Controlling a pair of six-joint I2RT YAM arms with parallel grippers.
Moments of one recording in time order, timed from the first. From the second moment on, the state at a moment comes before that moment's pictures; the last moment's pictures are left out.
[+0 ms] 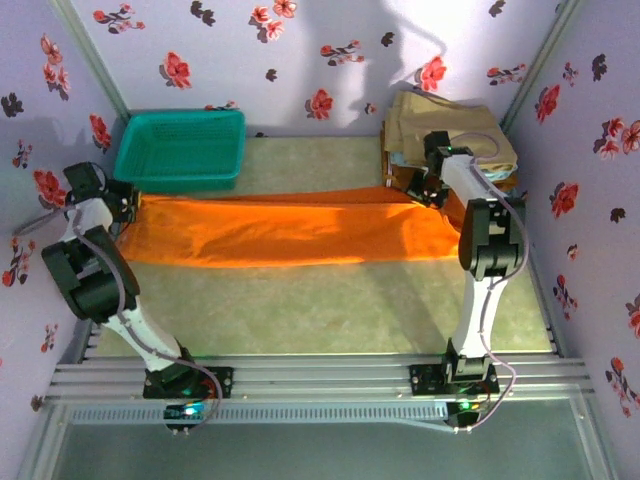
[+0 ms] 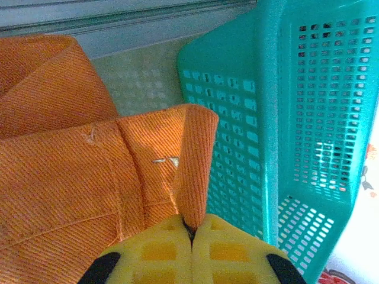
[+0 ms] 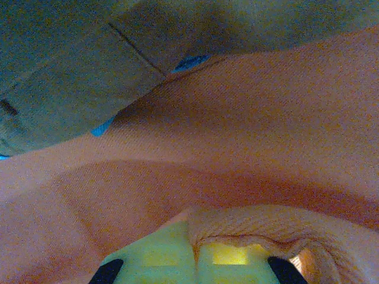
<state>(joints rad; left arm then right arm) 0.46 1.84 1.32 -0.32 0.36 -1.03 0.07 2.10 1.72 -0.92 -0.08 0.51</state>
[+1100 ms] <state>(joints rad) 0.09 1.01 0.44 -0.30 0.30 -0.97 0.30 1.33 1.05 -0.77 -0.06 0.65</state>
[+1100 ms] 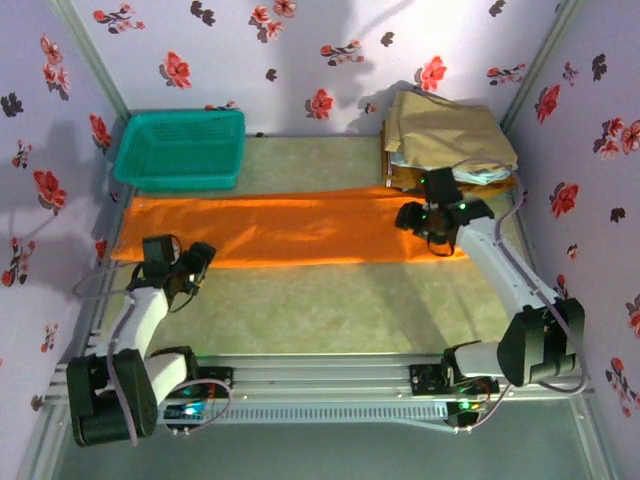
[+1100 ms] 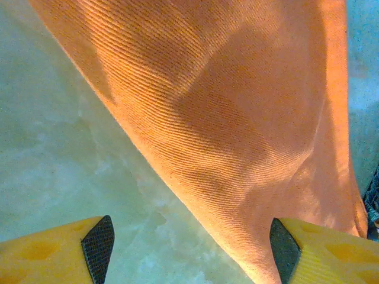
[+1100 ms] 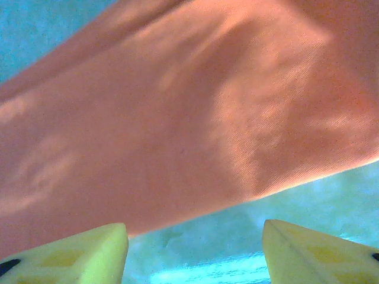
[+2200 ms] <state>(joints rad) 0.18 1.37 0.54 -0.21 0.28 -0.88 0.26 1.70 0.94 -0.51 -0.28 0.97</state>
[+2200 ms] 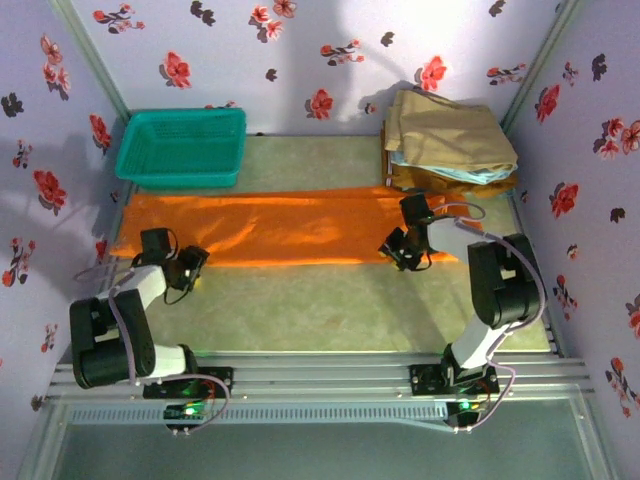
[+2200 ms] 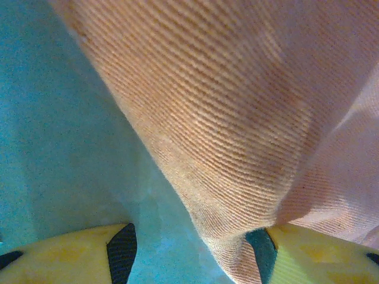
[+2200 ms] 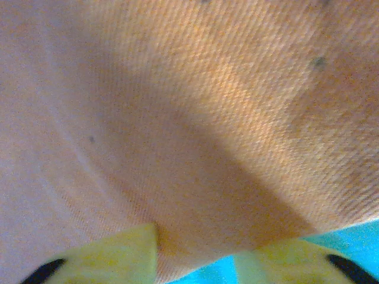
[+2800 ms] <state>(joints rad) 0.18 1.46 0.64 -0.03 0.30 -0.80 0.25 1.71 1.06 -0.48 -0.21 0.85</state>
